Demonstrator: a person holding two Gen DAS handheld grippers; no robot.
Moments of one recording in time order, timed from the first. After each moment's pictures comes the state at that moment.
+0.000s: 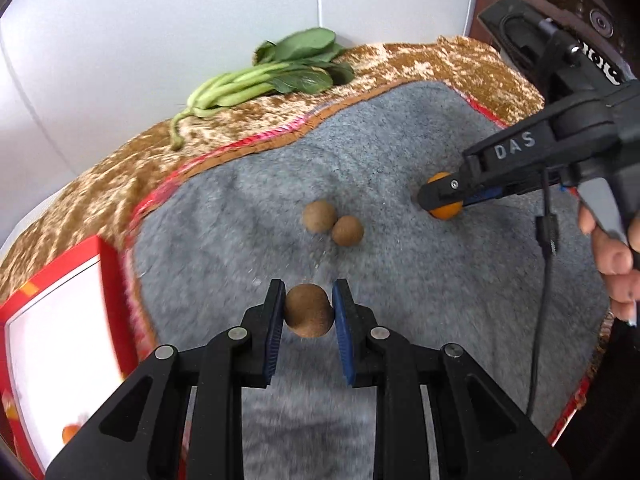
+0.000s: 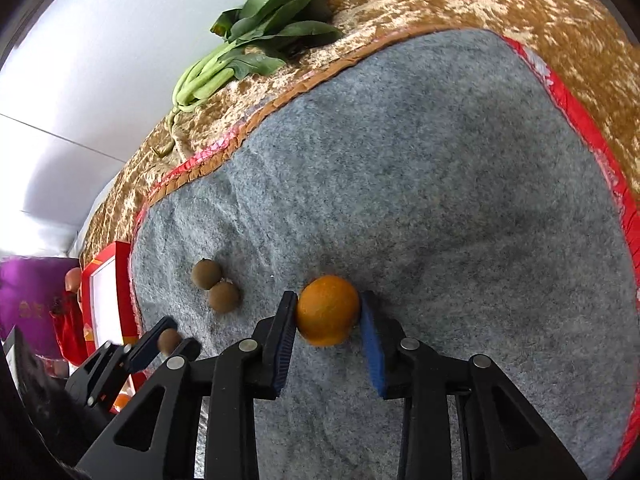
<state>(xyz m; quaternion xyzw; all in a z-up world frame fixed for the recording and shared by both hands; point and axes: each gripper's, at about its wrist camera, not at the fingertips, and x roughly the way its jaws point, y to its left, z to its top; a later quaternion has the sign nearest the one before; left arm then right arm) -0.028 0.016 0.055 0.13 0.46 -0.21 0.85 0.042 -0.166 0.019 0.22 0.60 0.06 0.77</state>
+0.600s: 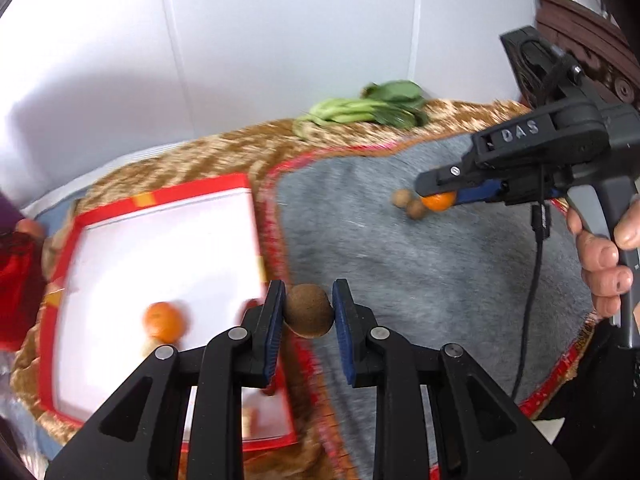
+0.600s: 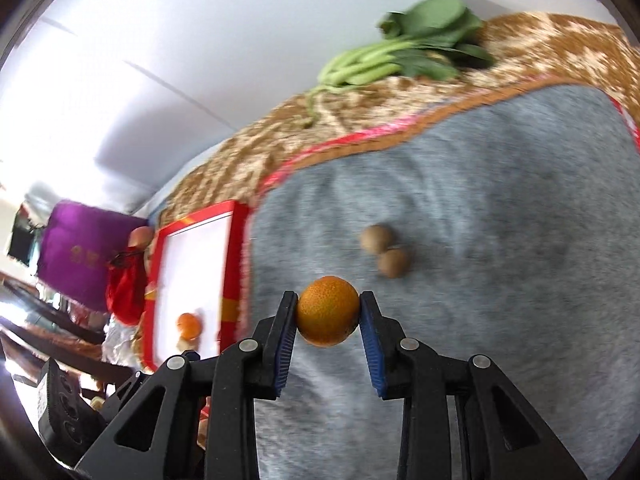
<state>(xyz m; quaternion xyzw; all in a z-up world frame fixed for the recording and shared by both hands) -0.104 0.109 0.094 0.06 0.41 -0.08 0.91 0.022 -0.080 0.065 0.22 0.54 0.21 0.79</state>
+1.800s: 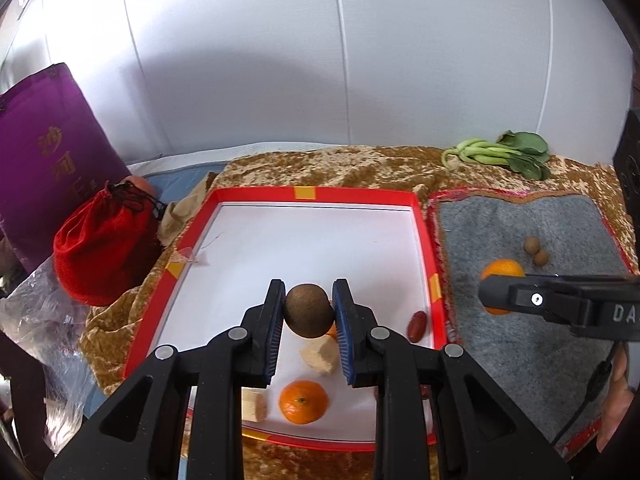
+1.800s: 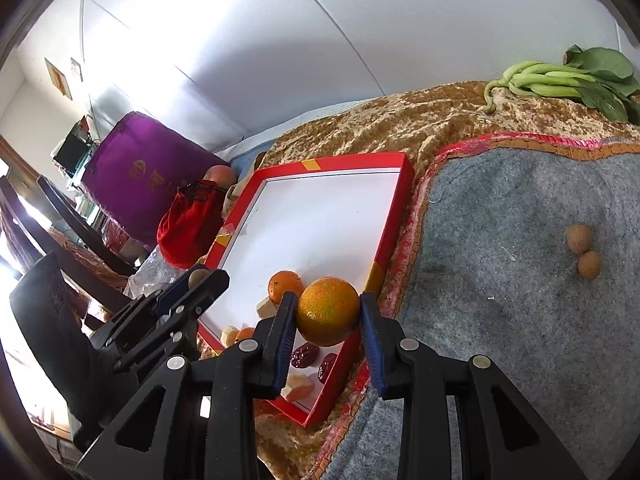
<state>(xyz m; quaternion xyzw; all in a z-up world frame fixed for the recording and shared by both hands) -0.110 0.203 0.108 0.02 0.38 0.10 0.92 -0.031 0.027 0.086 0.14 0.49 0.35 0.79</state>
